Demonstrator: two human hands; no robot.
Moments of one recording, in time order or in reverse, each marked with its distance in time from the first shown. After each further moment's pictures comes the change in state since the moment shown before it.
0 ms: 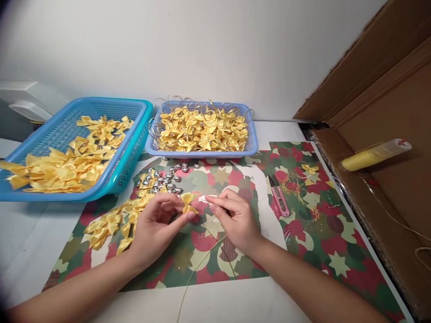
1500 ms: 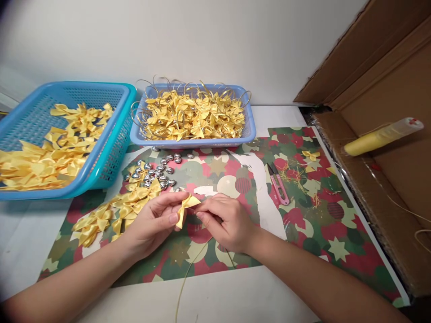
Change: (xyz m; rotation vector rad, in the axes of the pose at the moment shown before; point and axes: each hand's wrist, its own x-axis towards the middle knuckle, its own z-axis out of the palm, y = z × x) left_hand 0.007 -0.001 -0.005 -0.670 -0.276 -0.471; right_hand -0.003 -0.008 0.004 -0.148 -0.167 -0.337
